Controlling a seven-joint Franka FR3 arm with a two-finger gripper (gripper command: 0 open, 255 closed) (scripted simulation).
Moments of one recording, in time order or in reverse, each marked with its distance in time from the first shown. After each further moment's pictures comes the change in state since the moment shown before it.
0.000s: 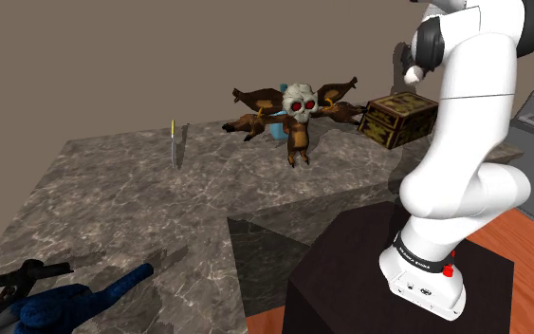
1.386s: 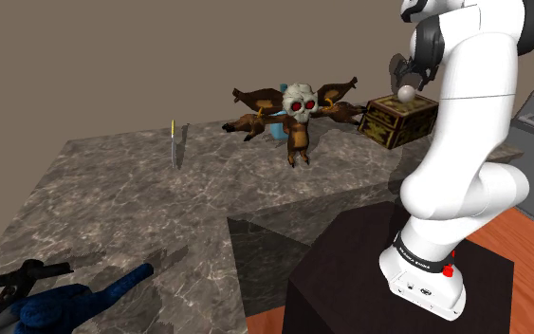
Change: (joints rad) arm 0.036 -0.017 0.001 -0.176 -0.009 0.157 -0.016
